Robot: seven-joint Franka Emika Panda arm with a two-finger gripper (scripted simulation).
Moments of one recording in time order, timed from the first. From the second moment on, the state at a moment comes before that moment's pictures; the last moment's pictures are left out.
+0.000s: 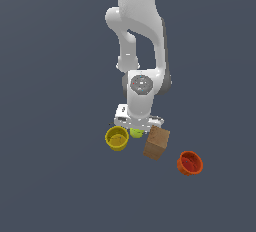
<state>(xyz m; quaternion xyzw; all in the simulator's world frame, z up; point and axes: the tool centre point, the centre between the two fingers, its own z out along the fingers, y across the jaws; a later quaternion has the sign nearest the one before) 0.022 0.040 0.059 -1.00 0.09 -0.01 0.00</state>
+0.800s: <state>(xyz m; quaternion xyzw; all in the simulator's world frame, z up) 0.040 -0.046 0.173 -1.00 0.10 -0.01 0.00</state>
